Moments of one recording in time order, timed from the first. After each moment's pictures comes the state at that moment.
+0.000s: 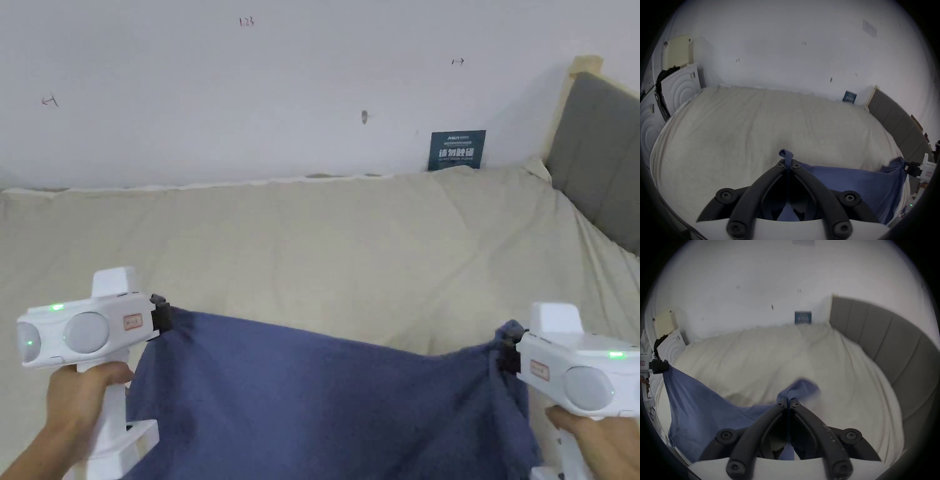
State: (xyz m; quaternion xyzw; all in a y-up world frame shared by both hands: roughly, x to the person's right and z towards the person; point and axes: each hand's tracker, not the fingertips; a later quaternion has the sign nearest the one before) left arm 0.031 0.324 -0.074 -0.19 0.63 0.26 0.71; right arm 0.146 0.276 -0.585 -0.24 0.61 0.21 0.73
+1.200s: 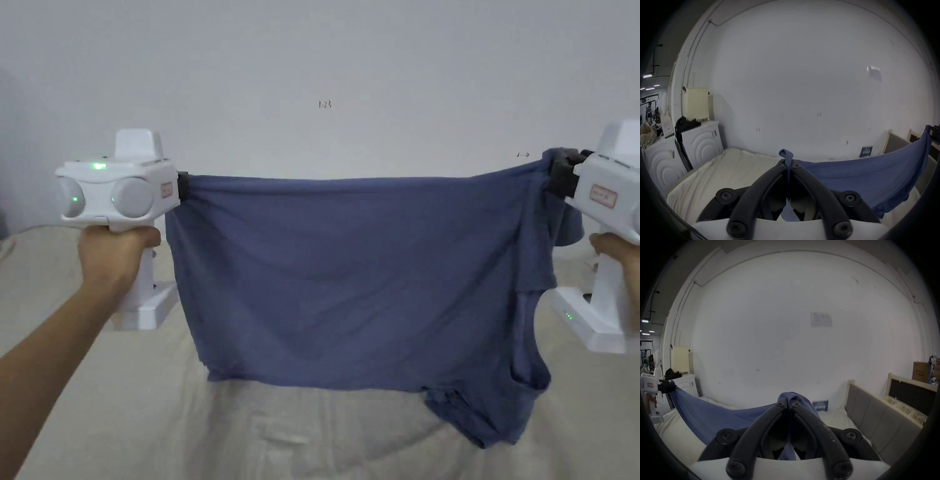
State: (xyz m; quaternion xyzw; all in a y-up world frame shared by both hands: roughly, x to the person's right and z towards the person) left arm -0.053 0.480 -0.047 -0.09 0.73 0.08 0.67; right arm 0.015 0.501 -0.557 -0.05 0.68 0.03 0.73
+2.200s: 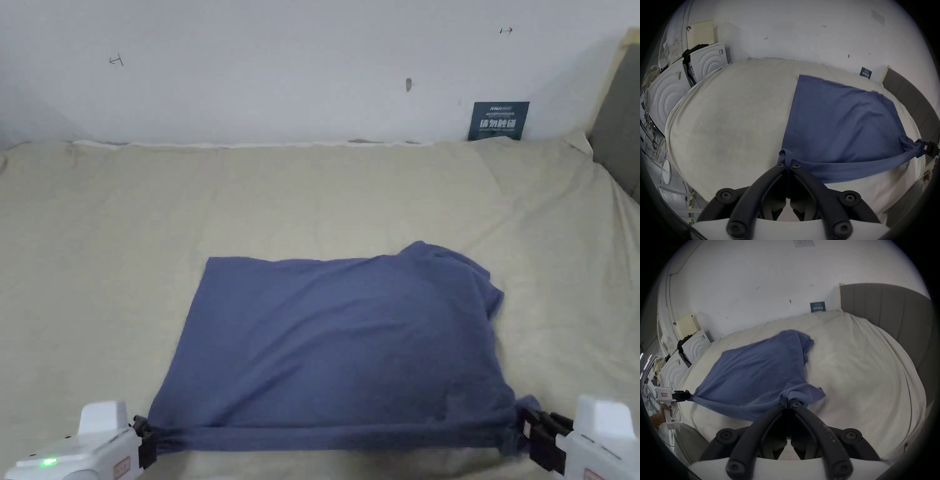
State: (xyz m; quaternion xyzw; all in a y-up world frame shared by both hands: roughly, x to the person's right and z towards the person) left arm 0.262 0.168 0.011 -0.28 0.66 0.31 0.62; right arm 0.333 0.196 -0.555 -0.33 0.66 0.18 0.65
